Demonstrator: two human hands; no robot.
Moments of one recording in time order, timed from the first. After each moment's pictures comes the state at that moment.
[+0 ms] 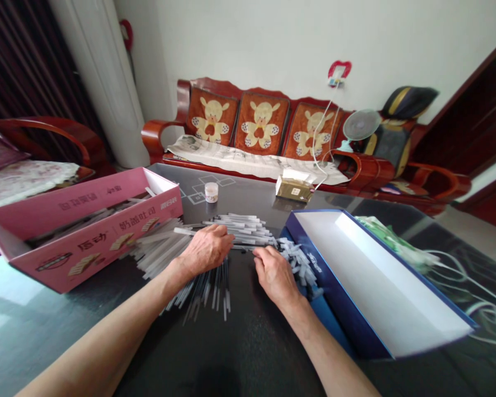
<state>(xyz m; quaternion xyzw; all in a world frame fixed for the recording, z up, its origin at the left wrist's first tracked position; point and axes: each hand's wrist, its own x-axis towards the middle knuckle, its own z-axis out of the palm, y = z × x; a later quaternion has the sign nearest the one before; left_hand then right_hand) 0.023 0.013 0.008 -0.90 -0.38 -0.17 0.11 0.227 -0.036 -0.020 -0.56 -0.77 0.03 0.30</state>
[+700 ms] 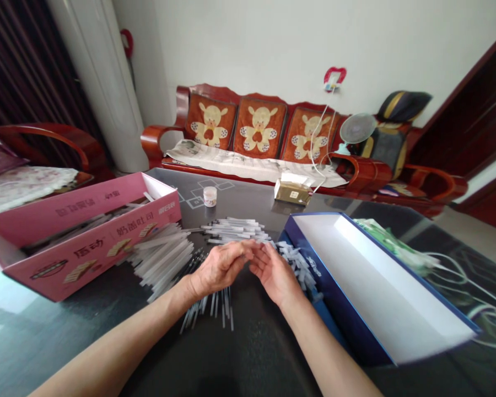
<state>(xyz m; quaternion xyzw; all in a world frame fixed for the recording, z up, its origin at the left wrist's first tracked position) 0.049 -0.006 0.001 -0.86 -0.19 -0.45 -0.16 0.217 -0.026 -0.016 -0.35 -0.24 0.68 0.60</state>
